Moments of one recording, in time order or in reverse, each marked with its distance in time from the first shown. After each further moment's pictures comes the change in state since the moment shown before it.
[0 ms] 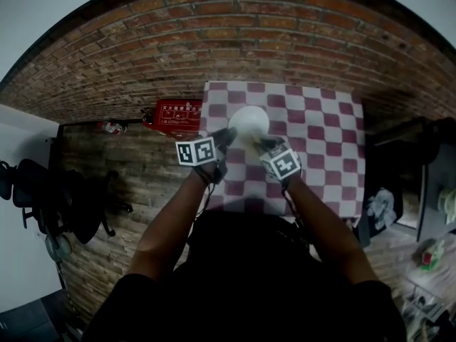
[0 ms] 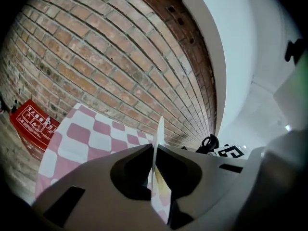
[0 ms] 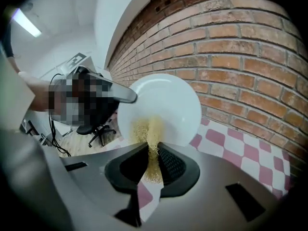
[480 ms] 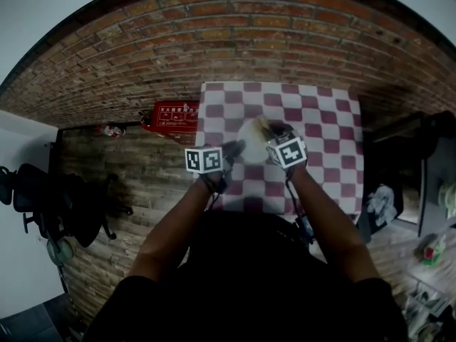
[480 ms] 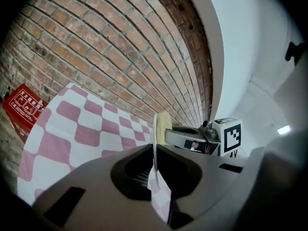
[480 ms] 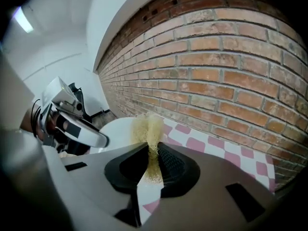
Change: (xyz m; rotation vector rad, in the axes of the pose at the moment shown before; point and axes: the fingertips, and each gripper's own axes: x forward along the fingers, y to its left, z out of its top) left arm 0.016 -0.023 -0.054 -0.019 0.116 -0.071; right arm -0.025 -0.049 0.031 0.043 -0.074 -0.129
